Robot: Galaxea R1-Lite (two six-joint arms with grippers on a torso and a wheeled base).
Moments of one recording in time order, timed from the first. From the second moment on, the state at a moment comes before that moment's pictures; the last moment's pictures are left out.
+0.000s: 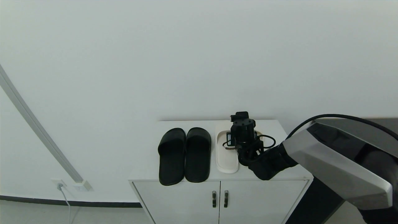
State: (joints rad) left arm 0.00 0.00 0.00 0.00 0.02 -0.07; right arm 0.64 2.42 -1.47 -0.76 -0.65 0.11
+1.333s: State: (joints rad) left arm 0.00 0.00 0.00 0.01 0.02 -0.07; right arm 0.75 1.63 -0.58 -0.78 0.09 0.01
